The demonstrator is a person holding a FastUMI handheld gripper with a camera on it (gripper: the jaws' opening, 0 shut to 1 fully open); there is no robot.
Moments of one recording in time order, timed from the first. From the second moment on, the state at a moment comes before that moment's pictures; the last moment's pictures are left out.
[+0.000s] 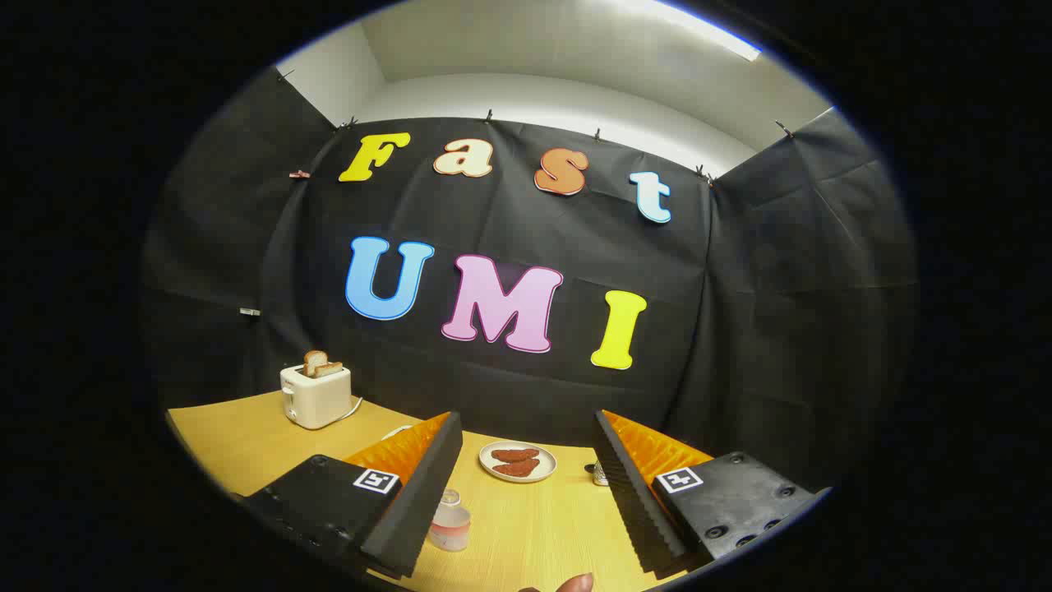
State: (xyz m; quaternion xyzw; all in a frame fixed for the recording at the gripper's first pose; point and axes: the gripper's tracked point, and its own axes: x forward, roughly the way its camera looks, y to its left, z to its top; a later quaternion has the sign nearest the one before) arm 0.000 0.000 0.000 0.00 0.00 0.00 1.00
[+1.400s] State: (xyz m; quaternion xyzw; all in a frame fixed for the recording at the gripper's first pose) arm 0.002 -0.002 -0.046 0.02 0.00 0.06 1.00
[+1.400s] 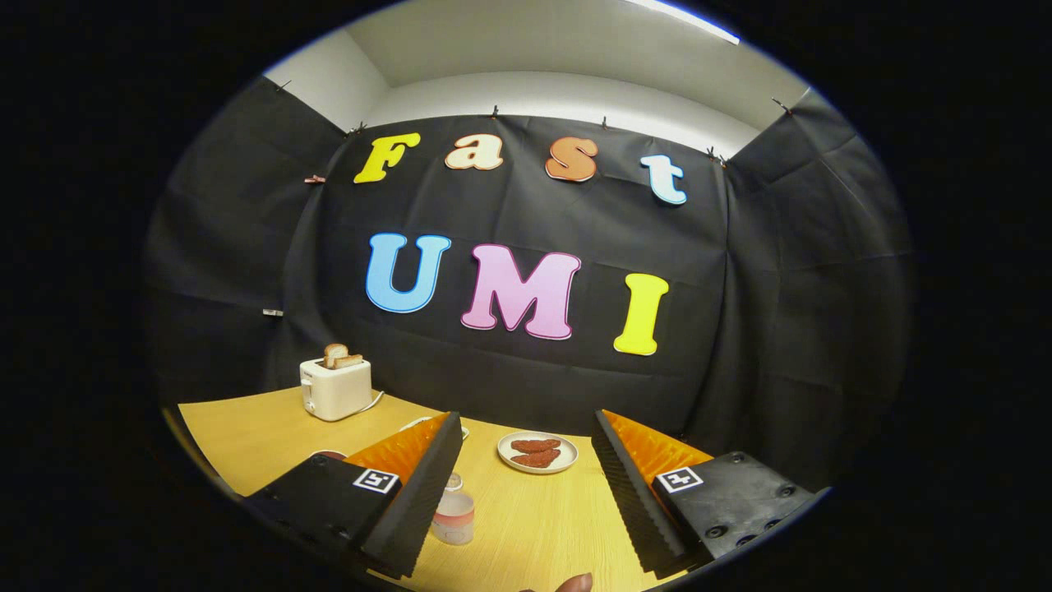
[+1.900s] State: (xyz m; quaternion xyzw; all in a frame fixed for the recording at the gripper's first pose) arm -0.005 0.039 -0.109 0.03 0.00 0.10 0.99
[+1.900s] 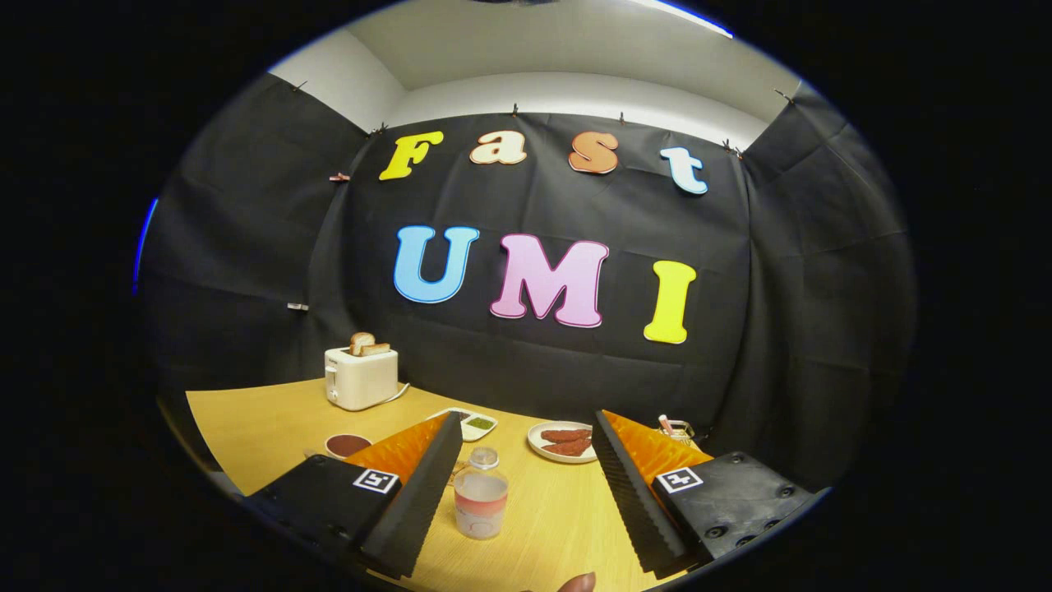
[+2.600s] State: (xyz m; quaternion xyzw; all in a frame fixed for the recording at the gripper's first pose) arm 0.032 0.099 -0.239 0.05 0.05 0.12 0.99
